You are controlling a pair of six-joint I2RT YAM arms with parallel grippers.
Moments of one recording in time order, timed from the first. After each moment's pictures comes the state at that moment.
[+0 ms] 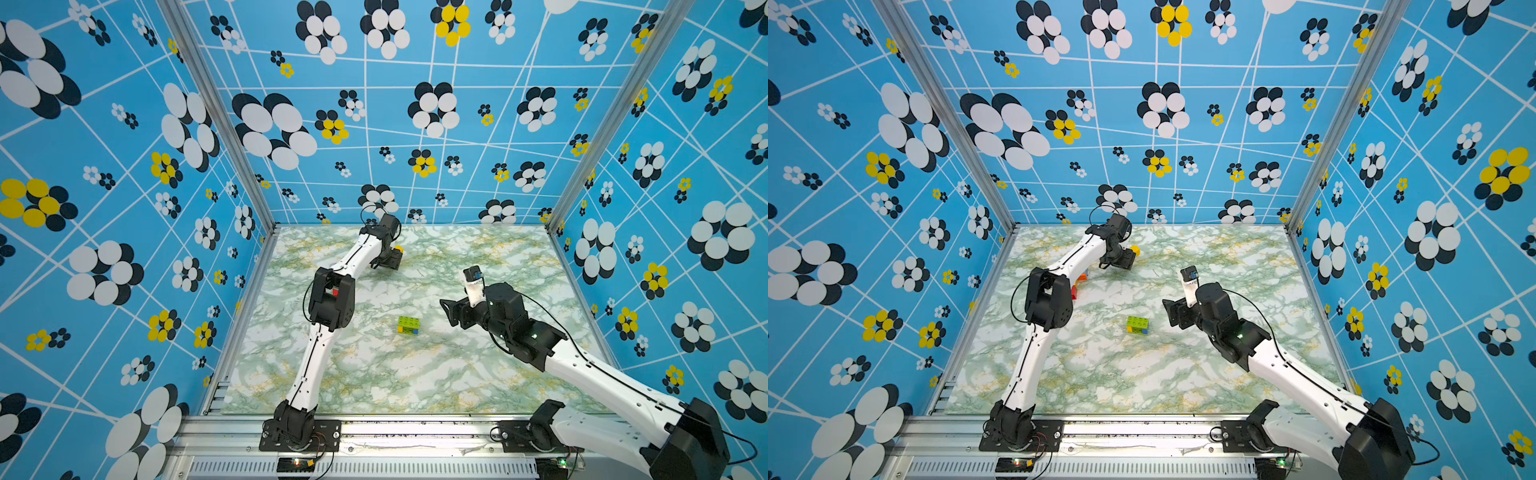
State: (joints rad) left arm -0.39 2.57 2.36 -0.97 -0.03 -0.08; right arm 0.67 1.07 0.73 -0.14 0.11 0.15
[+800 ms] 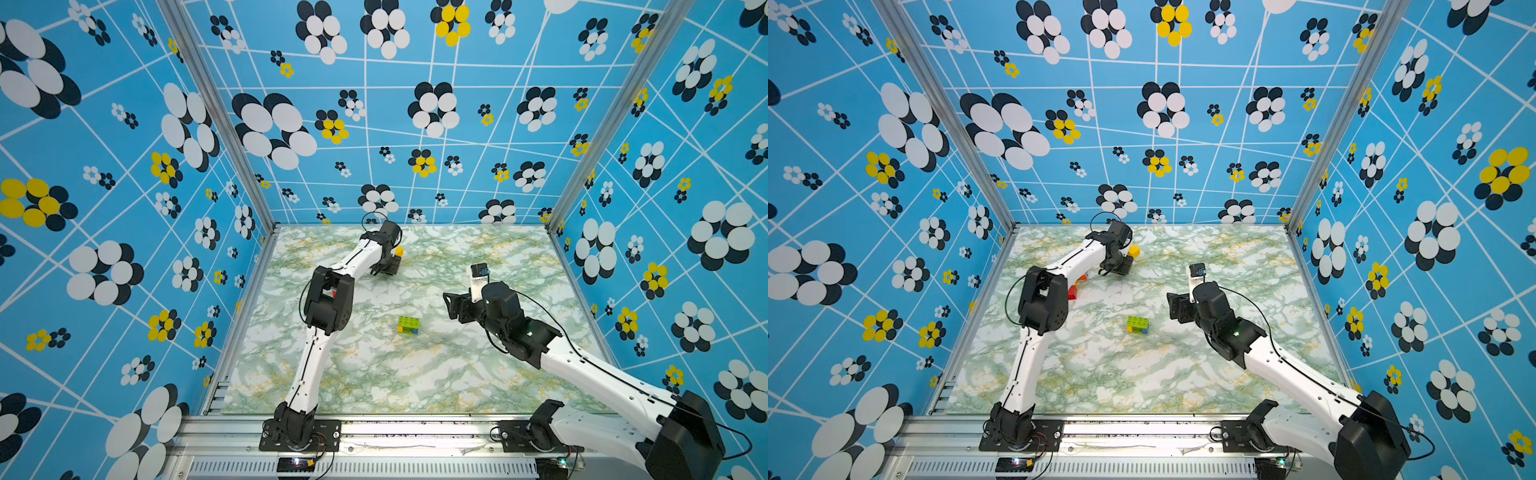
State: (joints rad) left arm -0.41 2.34 1.96 -0.79 0.00 -0.09; right arm 0.66 1.10 0.73 -0.13 0.21 0.35
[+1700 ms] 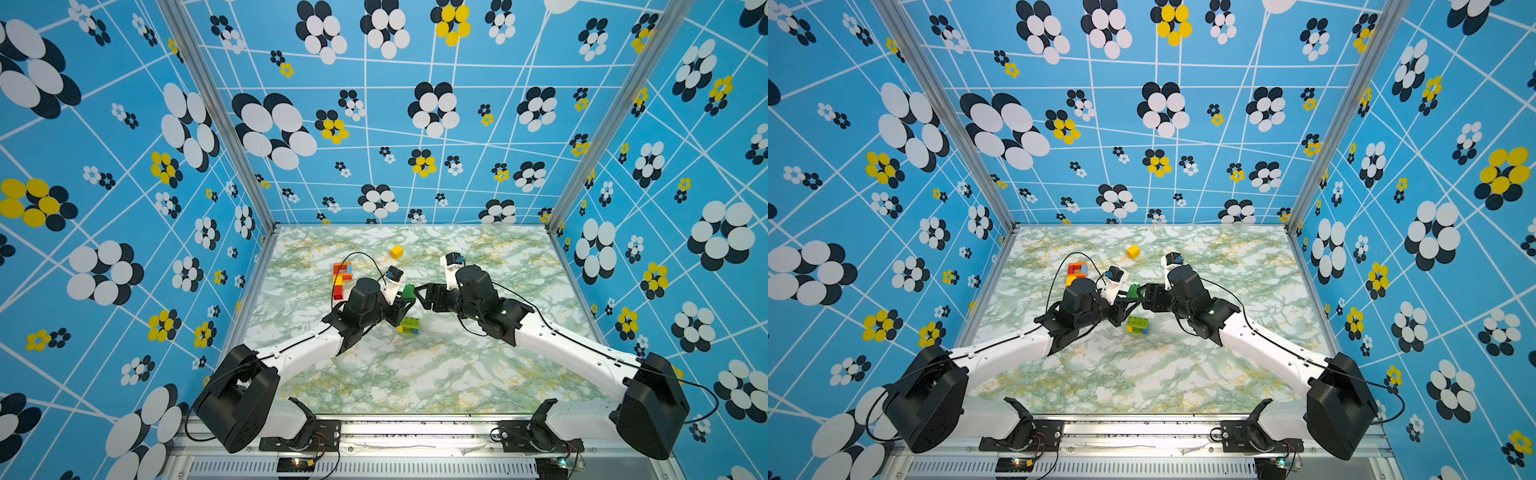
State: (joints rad) left arm -0.64 1.37 0.69 0.27 0.28 -0.13; right arm 0.73 1.35 0.96 -0.15 -0.04 0.63
